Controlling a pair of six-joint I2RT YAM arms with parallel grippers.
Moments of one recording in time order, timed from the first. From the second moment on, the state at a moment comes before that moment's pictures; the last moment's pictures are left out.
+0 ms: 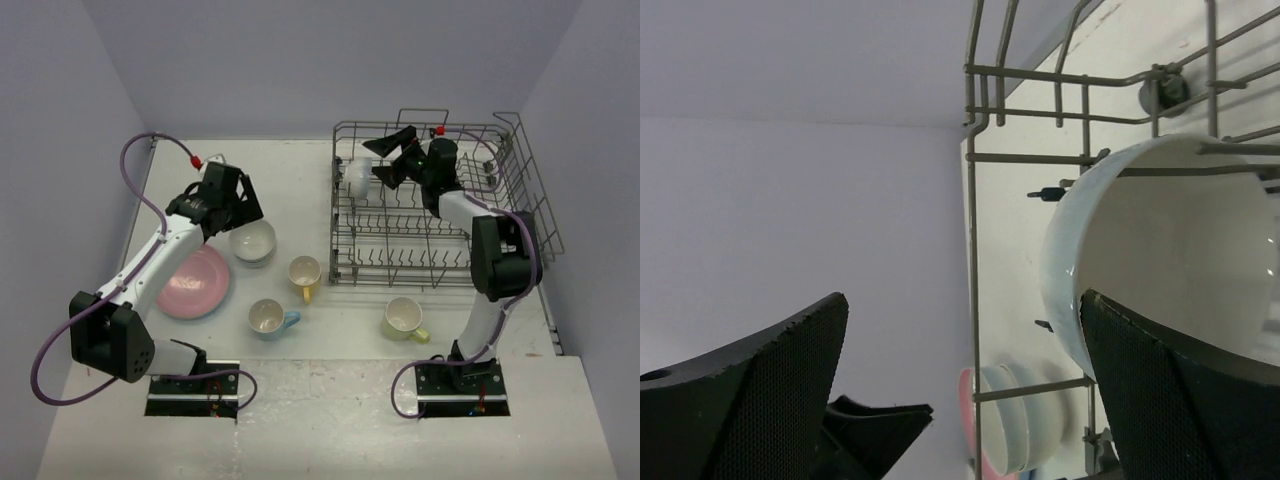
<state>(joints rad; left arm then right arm) -0.33 1.37 1.17 -0.68 -0.26 -0.62 0.14 1.91 1.22 0.50 -0.55 1.29</state>
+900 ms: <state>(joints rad) -0.28 1.50 1.05 -0.69 -0.33 -0.68 0.14 1.23 1.05 -0.04 -0.05 0.85</state>
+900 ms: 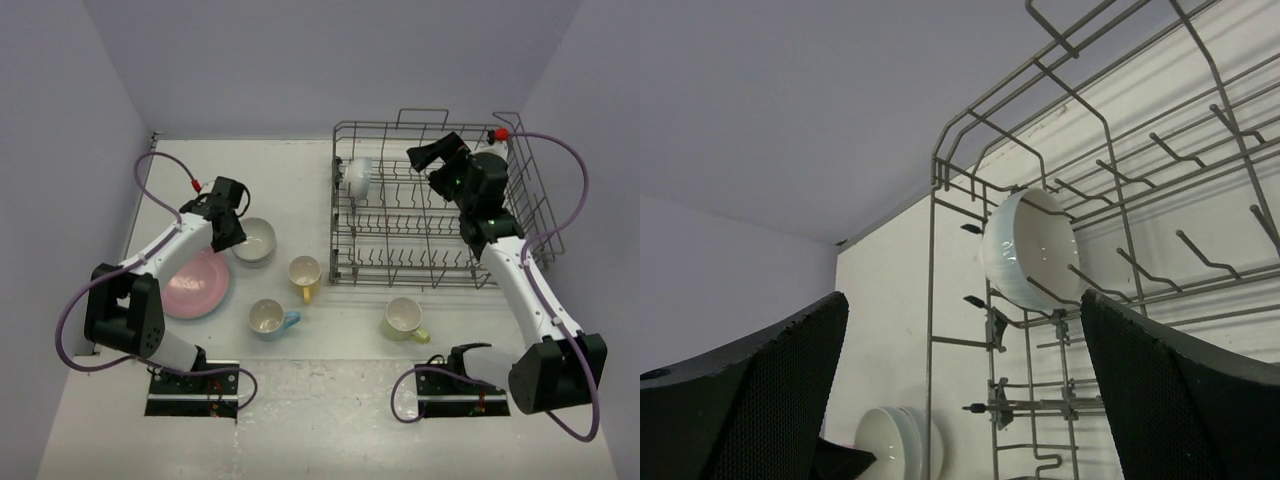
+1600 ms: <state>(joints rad) -0.31 1.46 1.03 -0.67 -0.37 -0.69 0.14 0.96 0.98 -0.14 0.14 0.75</state>
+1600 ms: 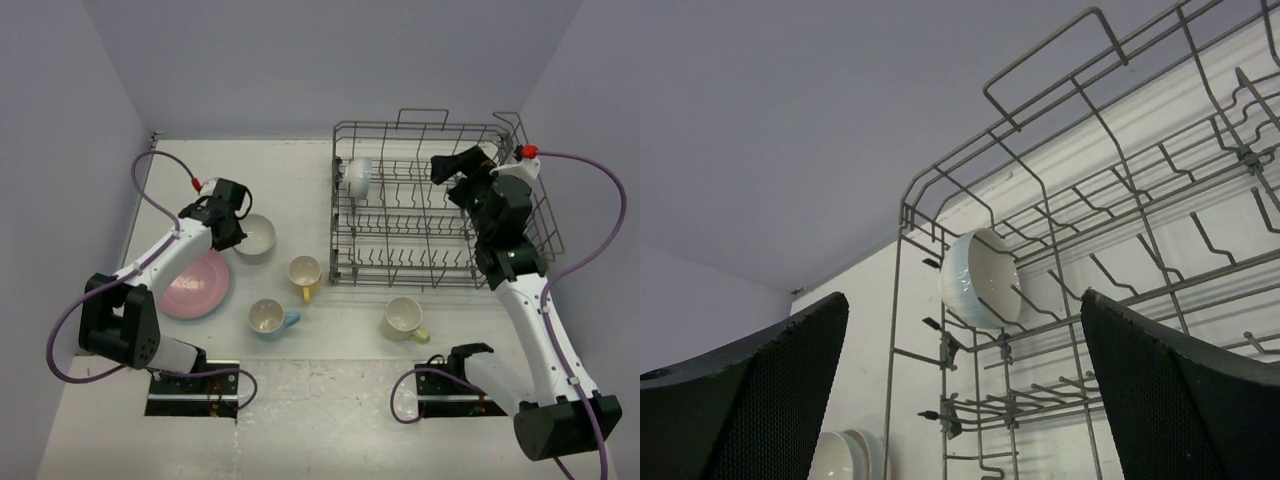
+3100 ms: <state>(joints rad) -0.52 1.26 1.41 -0.98 -0.05 -0.41 1.05 1.58 1.52 -0.71 -0.16 -1.02</state>
